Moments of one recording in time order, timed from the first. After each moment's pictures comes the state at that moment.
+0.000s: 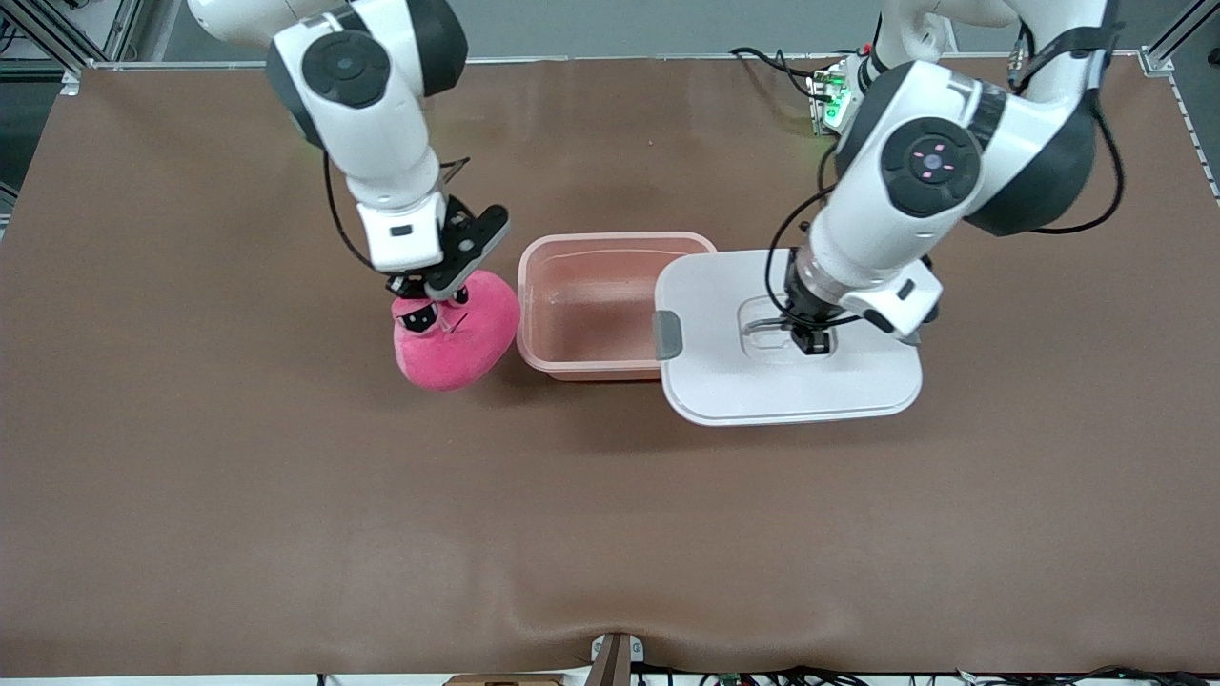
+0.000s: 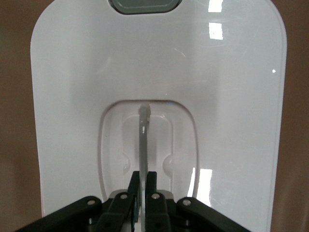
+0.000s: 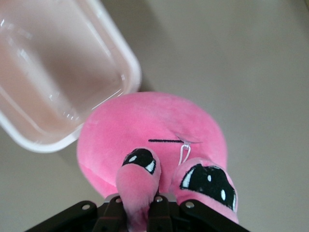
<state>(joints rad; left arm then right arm) -0.40 0.32 -0.06 -1.43 -0.03 1.70 -2.07 0.63 0.09 -0.03 -1.81 -0.11 1.94 -0.44</state>
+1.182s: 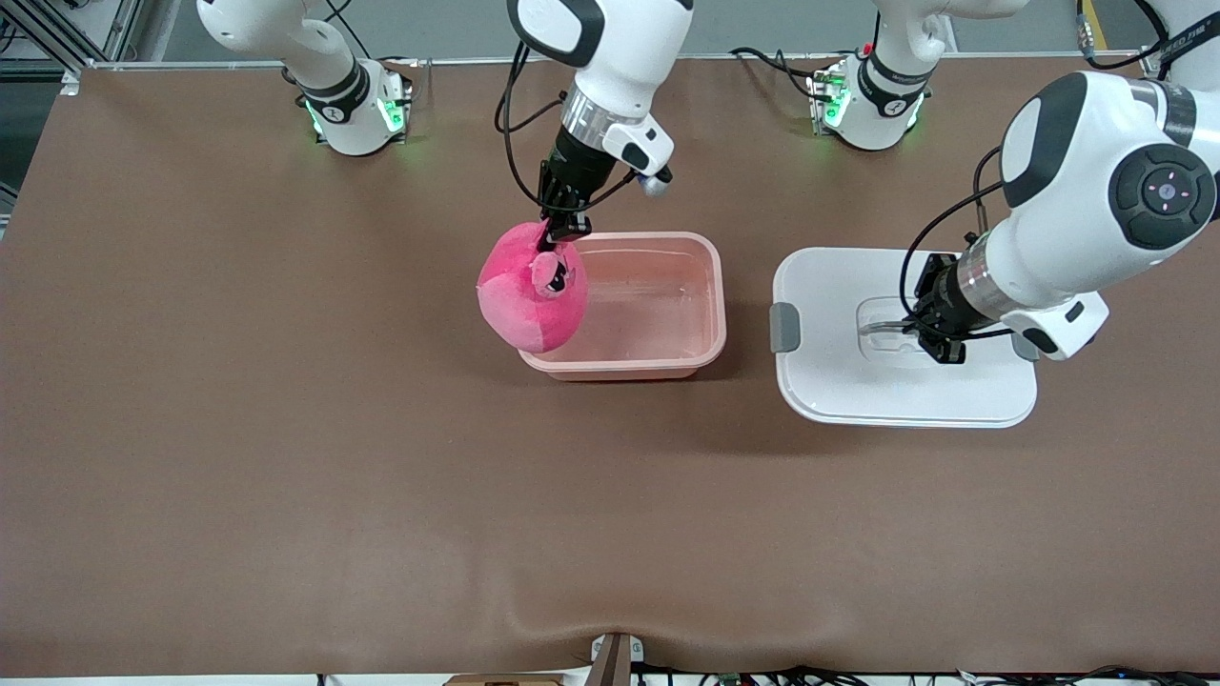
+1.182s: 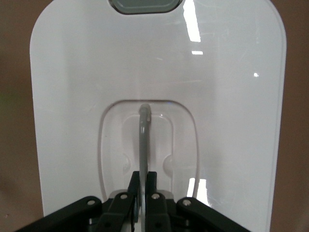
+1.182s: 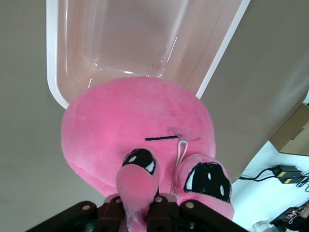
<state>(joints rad) -0.19 0.20 -0.06 -1.61 -0.03 1.71 -1.76 1.01 0.36 -0.03 -1.49 -0.51 1.64 -0.78</state>
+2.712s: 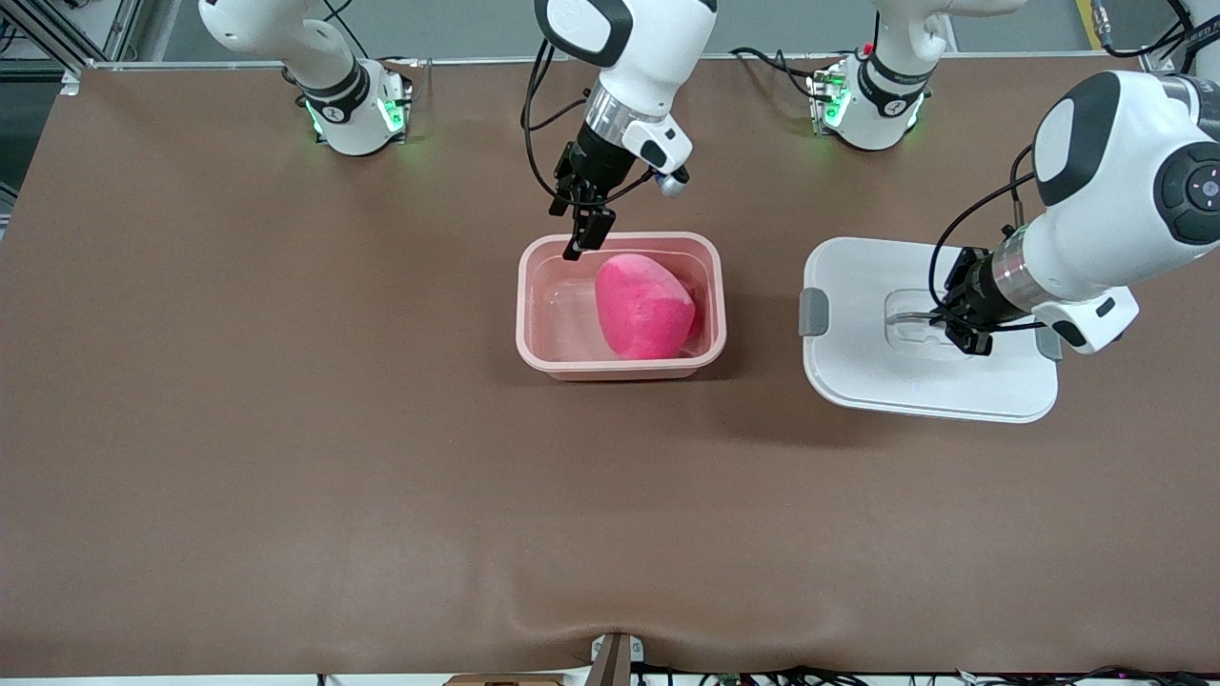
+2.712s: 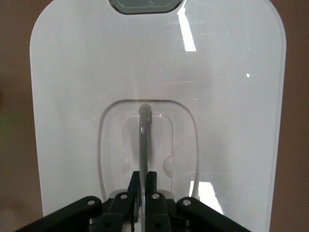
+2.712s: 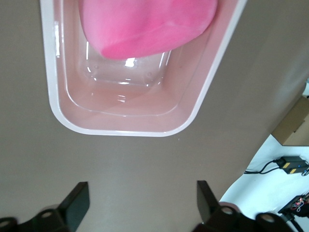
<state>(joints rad) -0.13 0.16 -0.06 -1.69 -0.03 1.73 -1.64 1.05 0.40 -0.04 -1.44 -0.51 1.62 -0.65</state>
